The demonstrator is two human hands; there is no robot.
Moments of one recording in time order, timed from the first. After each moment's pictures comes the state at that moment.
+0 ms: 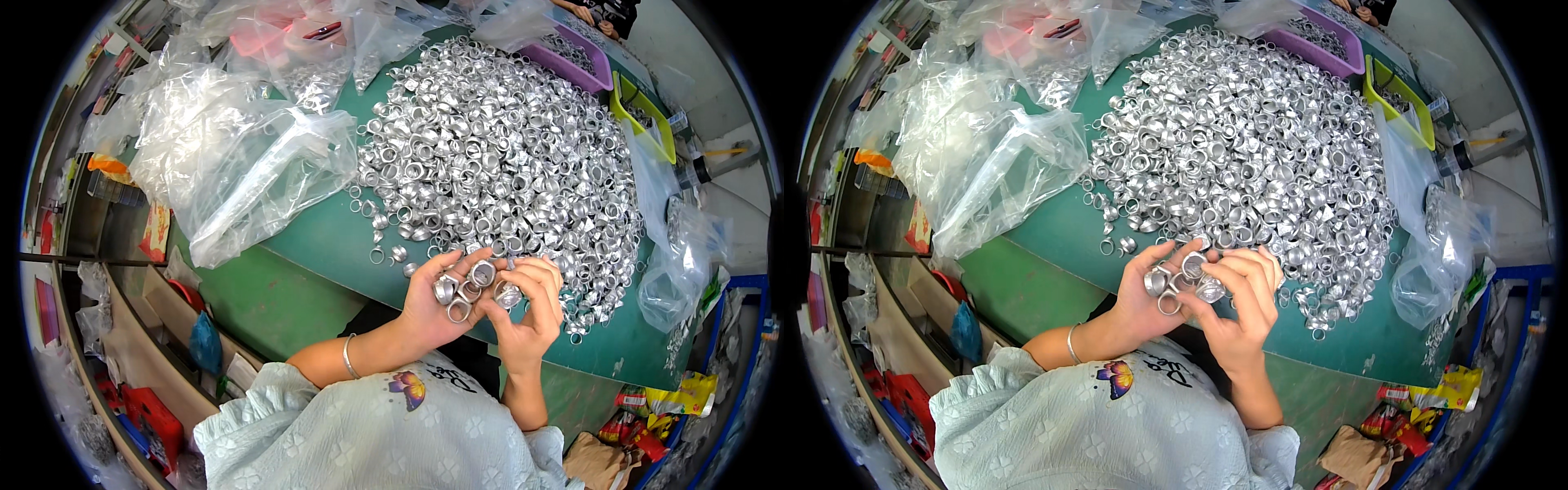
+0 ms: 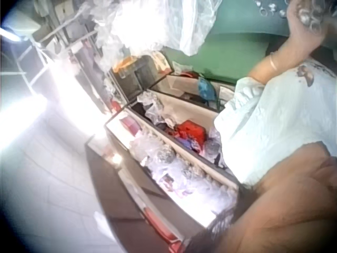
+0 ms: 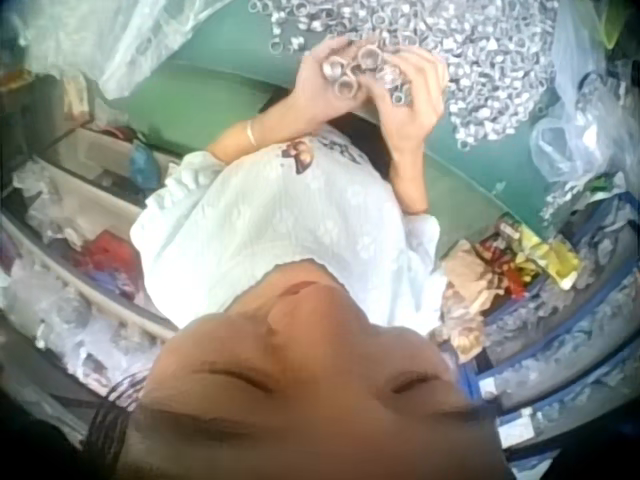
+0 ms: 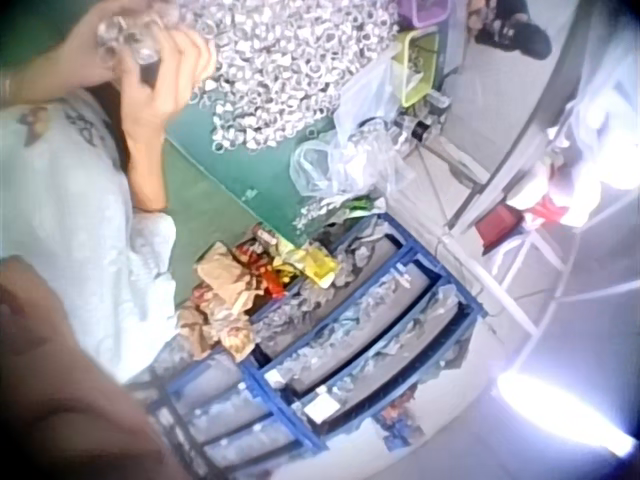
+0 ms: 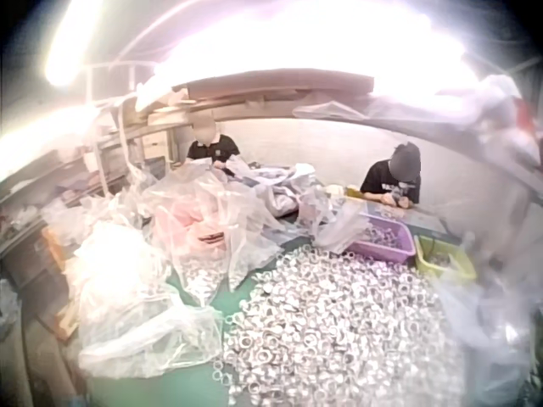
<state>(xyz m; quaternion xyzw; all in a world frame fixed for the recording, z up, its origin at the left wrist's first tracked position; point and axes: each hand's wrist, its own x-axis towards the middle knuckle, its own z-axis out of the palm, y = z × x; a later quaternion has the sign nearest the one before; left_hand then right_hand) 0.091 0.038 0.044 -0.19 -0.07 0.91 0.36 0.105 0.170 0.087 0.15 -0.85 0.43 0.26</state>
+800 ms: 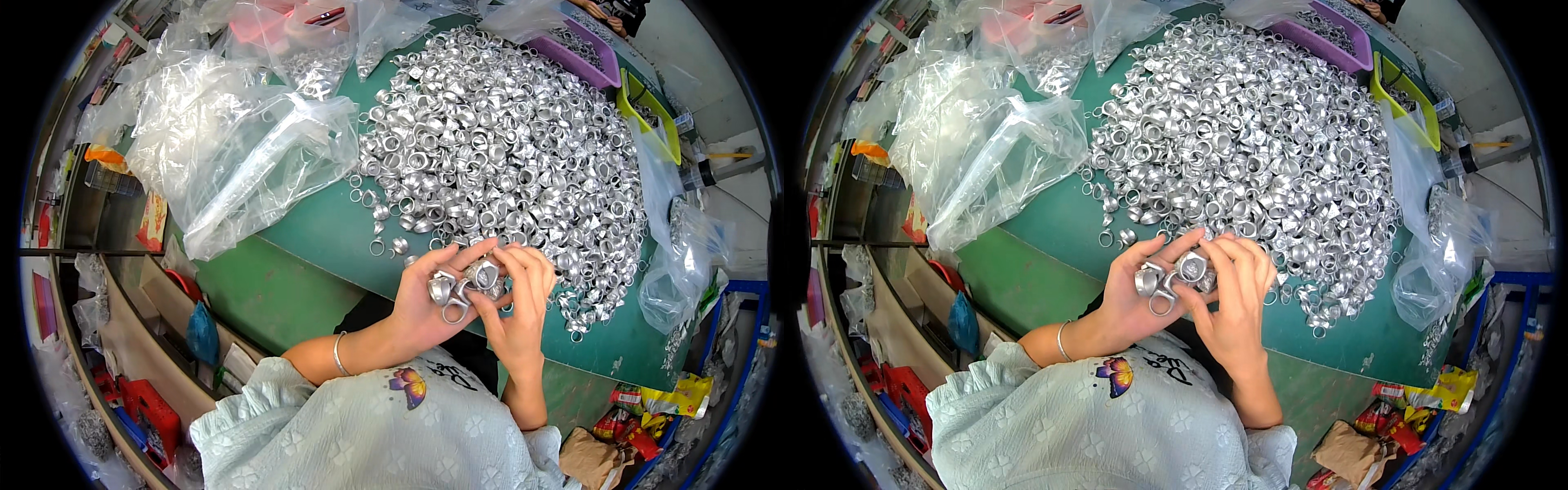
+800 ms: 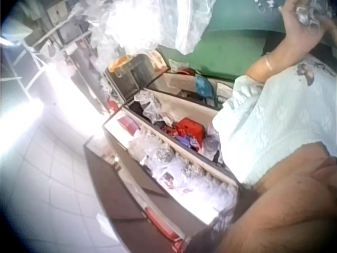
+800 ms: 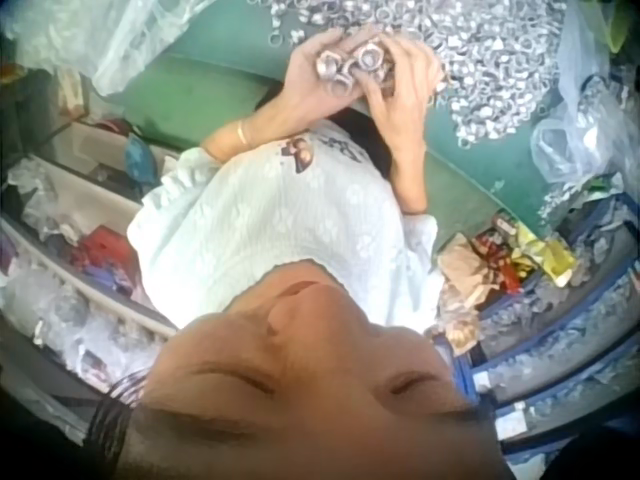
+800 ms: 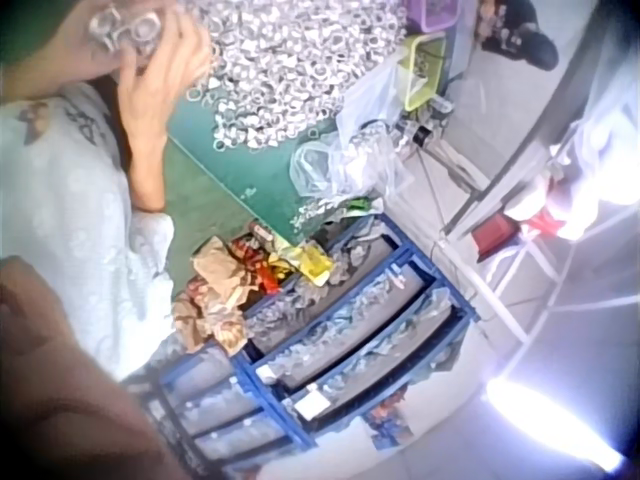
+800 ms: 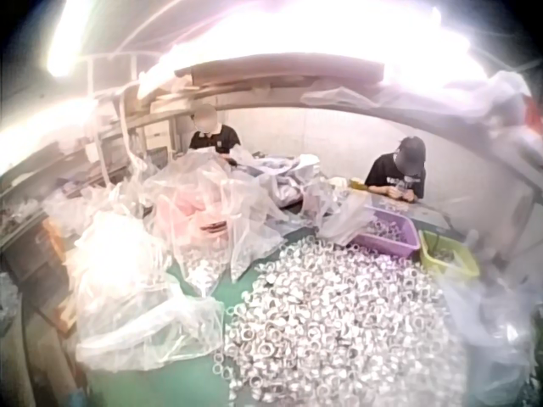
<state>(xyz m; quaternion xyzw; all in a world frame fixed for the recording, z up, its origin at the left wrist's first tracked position) 0.091 0.030 0.063 -0.14 0.00 0.93 0.33 0.106 0.166 0.083 0.14 -0.91 0.35 0.16</state>
